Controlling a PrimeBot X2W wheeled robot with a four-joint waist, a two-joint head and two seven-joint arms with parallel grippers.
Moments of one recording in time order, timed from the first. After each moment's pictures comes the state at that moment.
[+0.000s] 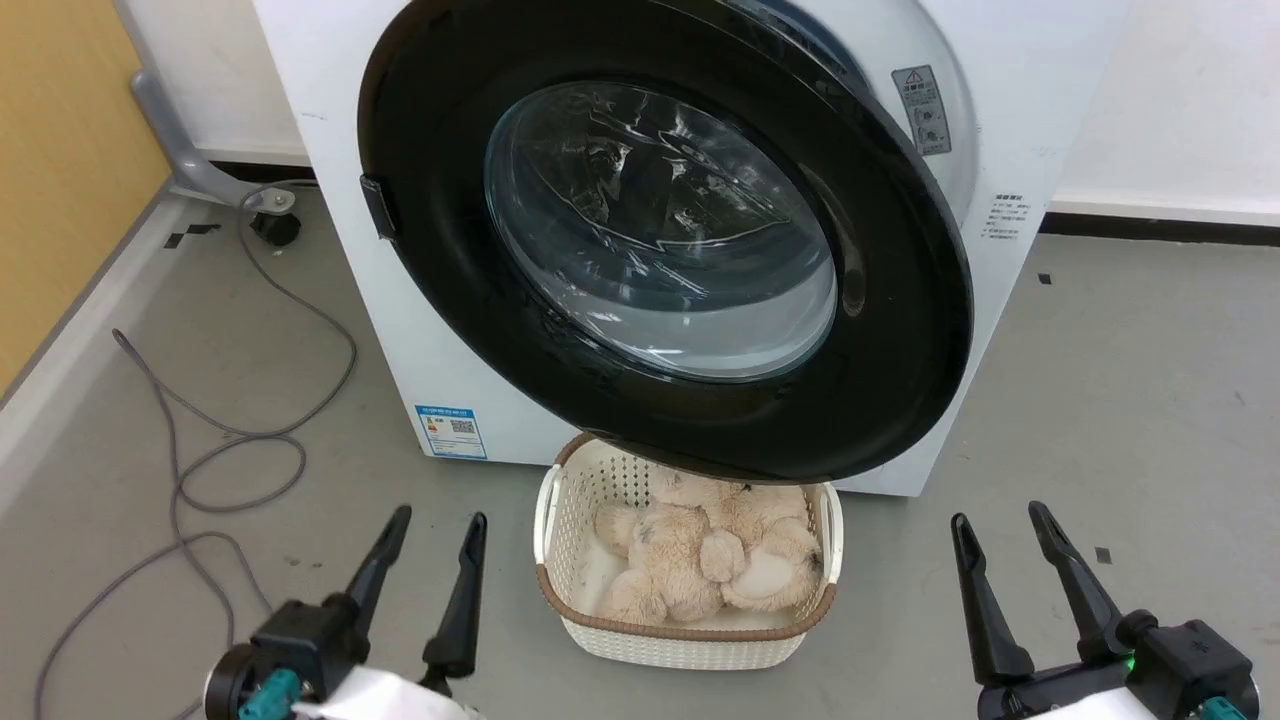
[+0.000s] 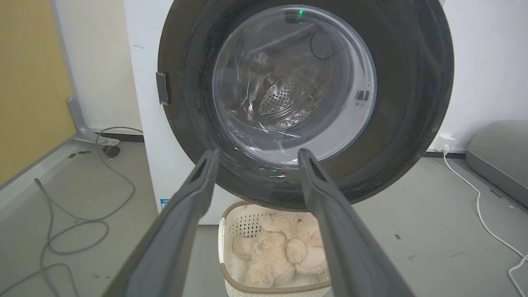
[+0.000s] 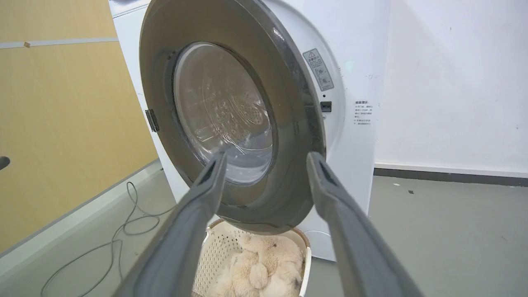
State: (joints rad) left arm -0.03 0.32 -0.35 0.05 -0.47 0.08 -0.26; right arm 0.08 -0.08 0.08 -0.01 0.19 0.13 -0.26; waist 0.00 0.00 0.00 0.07
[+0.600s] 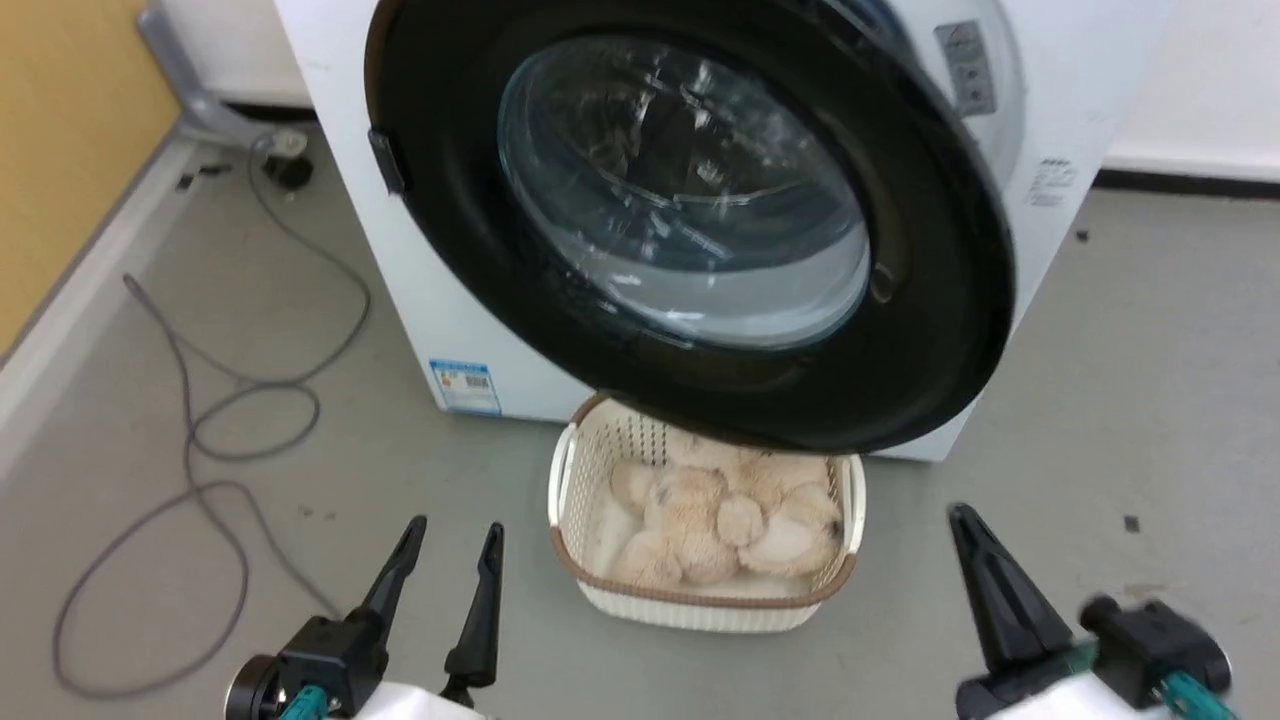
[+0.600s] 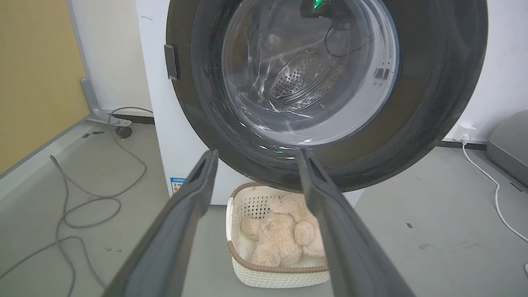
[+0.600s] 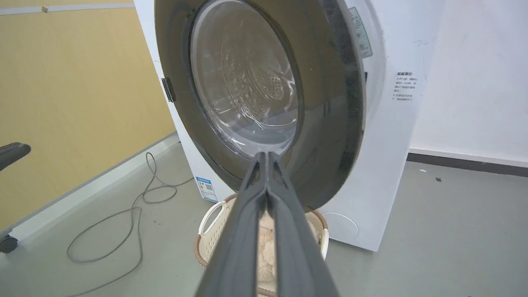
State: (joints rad) left arm 0.02 0.21 -0.28 0.06 -0.34 0.05 -0.26; right arm 0.06 -0.12 0.14 0.01 0.20 0.13 -0.24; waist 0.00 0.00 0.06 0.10
